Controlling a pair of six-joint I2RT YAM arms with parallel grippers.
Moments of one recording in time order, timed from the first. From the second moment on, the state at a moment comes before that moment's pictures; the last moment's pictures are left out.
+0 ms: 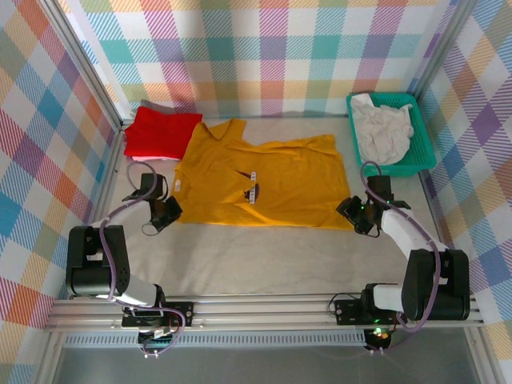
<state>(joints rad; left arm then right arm) 0.04 1.48 0.73 -0.43 0.10 -0.60 -0.01 1.29 0.67 -0.50 -0.27 0.73</state>
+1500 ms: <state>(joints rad) 0.23 1.38 0.71 -0.55 0.29 -0.58 -0.14 1.35 0.60 -0.42 -0.35 0.73</state>
